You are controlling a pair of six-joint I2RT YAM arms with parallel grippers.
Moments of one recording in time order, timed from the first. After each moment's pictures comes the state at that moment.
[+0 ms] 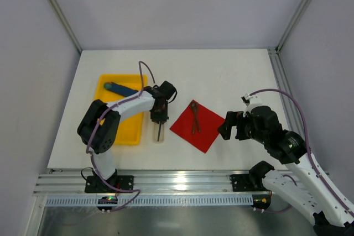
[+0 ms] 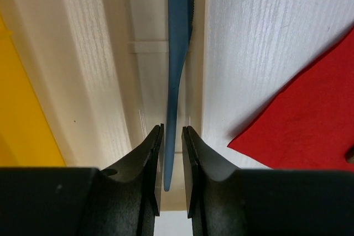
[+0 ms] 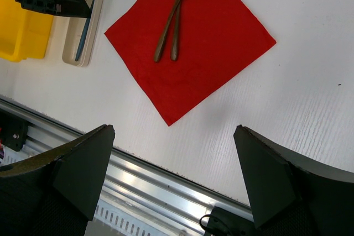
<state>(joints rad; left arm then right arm) -0.66 1.82 1.24 -0.75 -0.16 -0.62 0.57 0.63 0.82 -0.85 0.01 0.45</state>
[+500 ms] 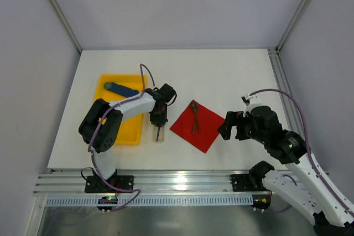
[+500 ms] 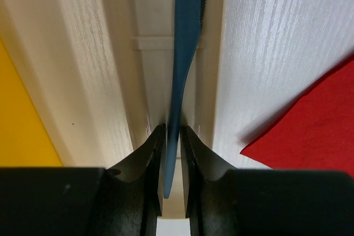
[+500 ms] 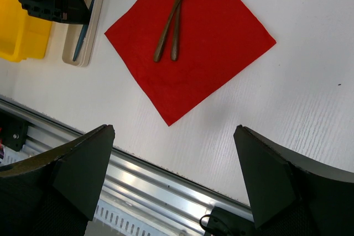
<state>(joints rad) -0.66 1.84 1.20 -0.72 -0.16 -0.62 0.57 0.63 0.82 -0.85 0.01 0.45</state>
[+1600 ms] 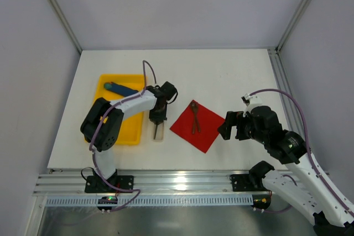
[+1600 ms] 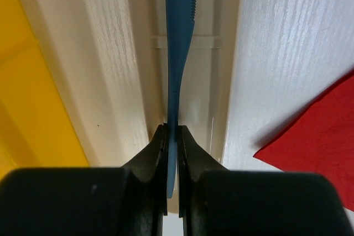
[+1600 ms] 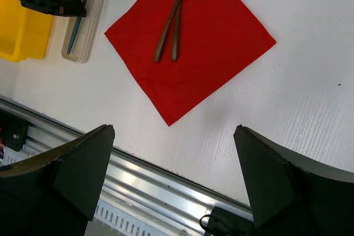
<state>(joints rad) -0.66 1.86 1.25 -0.78 -0.22 -0.56 0.57 0.63 0.82 -0.85 0.01 0.45</state>
